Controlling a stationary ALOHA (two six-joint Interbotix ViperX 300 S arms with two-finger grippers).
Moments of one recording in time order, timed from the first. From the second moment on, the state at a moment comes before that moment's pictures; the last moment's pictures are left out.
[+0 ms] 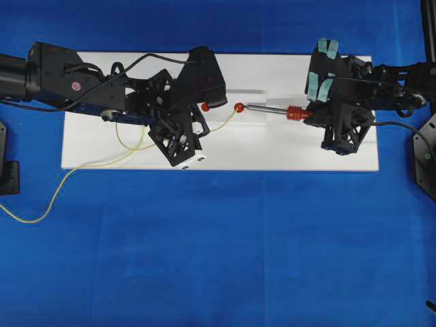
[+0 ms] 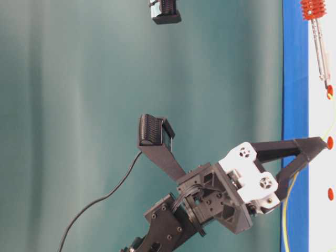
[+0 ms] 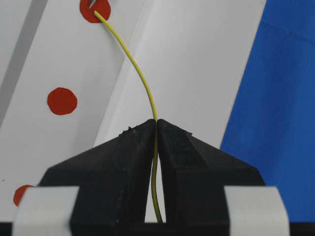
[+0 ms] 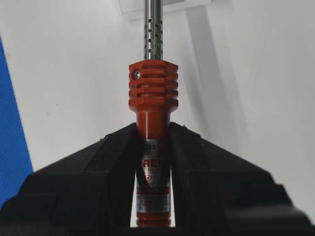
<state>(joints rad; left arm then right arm) 0.09 0.12 0.50 0.00 0.23 -0.28 -0.27 -0.28 0.96 0.21 0.31 -0.05</state>
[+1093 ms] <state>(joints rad) 0.05 -0.44 0.90 0.00 0.06 -0.27 -0.27 -0.33 0.96 0.21 0.31 -0.05</state>
